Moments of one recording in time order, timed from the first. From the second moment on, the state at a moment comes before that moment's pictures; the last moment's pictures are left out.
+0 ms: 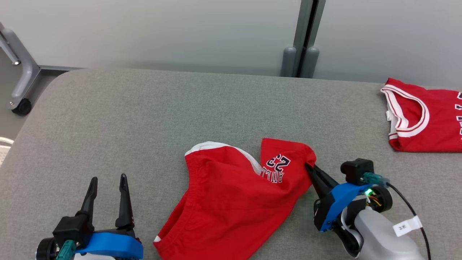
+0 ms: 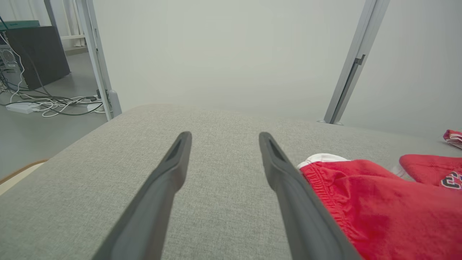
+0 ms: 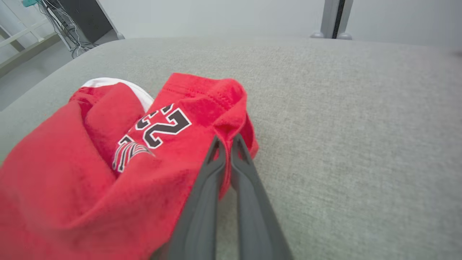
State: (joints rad) left arm -0.04 0.07 0.02 0.27 -0.17 -0.09 -0.26; right arm -0.56 -0.15 0.58 0.96 0.59 0.13 -0.26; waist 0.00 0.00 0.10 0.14
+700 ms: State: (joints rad) left arm 0.04 0.06 0.02 0.25 -0.16 -0.09 -0.26; right arm -0.03 -0.15 0.07 0.04 0.32 0.13 -0.12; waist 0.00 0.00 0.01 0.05
